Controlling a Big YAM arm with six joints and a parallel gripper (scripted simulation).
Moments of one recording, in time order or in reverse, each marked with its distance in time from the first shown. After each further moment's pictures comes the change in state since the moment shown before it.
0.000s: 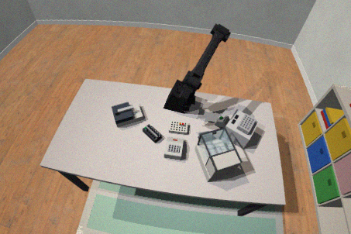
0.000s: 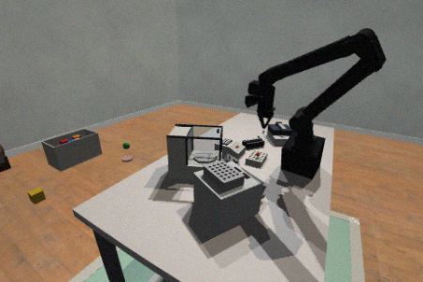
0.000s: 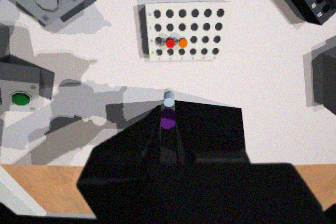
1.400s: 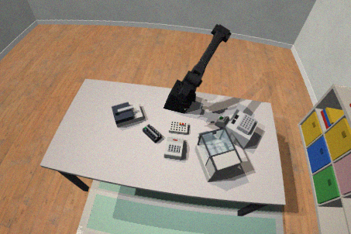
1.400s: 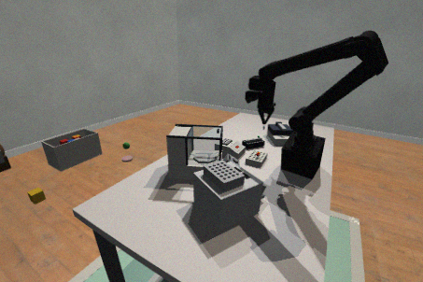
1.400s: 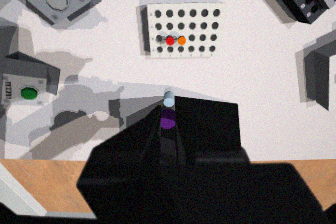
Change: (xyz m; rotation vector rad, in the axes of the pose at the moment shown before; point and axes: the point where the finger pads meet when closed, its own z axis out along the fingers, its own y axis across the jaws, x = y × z) arm -0.001 0.000 -0.022 0.000 -0.003 -0.002
